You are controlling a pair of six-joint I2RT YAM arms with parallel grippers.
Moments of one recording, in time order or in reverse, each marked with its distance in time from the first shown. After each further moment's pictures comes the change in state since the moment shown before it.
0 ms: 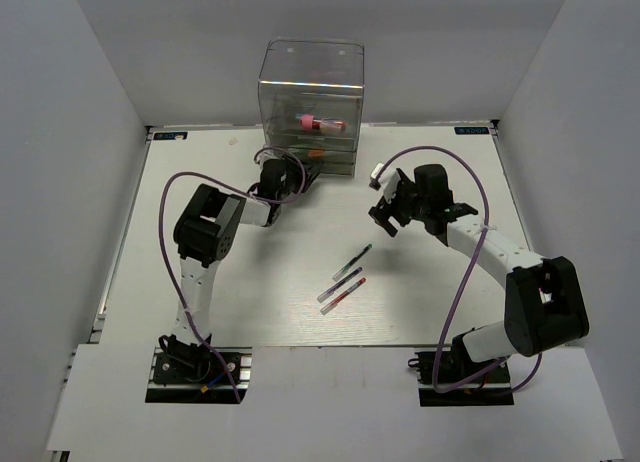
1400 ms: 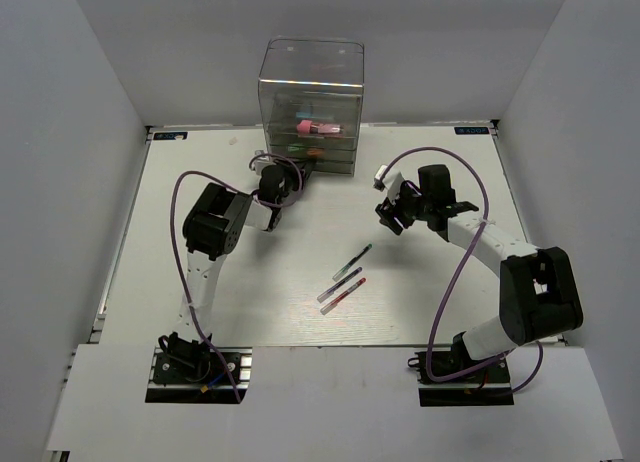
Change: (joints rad) left arm 0.016 0.117 -0.003 0.224 -0.100 -0.142; right arm -0.055 0.058 0.002 -0.005 -0.081 -0.020
